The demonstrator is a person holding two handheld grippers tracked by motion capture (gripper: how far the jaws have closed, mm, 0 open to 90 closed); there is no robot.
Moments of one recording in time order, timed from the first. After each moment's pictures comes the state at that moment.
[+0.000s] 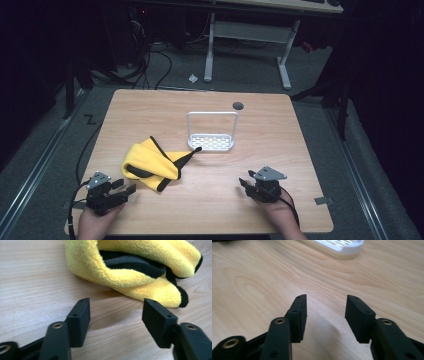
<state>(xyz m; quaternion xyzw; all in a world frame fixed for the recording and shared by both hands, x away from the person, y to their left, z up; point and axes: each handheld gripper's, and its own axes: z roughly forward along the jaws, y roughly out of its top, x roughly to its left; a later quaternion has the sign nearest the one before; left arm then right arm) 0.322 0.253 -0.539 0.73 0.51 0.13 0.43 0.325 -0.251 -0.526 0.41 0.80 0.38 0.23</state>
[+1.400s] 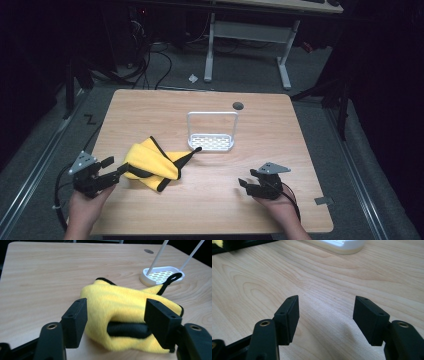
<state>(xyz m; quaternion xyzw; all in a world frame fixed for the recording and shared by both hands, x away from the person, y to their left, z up) 0.352 0.256 -0.470 0.72 0.47 0.19 0.48 0.332 -0.257 -0.521 0.43 0.79 0.38 0.18</state>
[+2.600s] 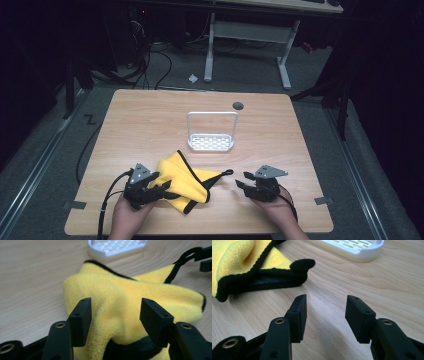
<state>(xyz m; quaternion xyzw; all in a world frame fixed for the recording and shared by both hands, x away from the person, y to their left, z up) 0.317 0.145 -0.491 0.78 0.40 0.16 0.45 0.325 -0.247 -0.521 0.39 0.81 0.41 0.18</state>
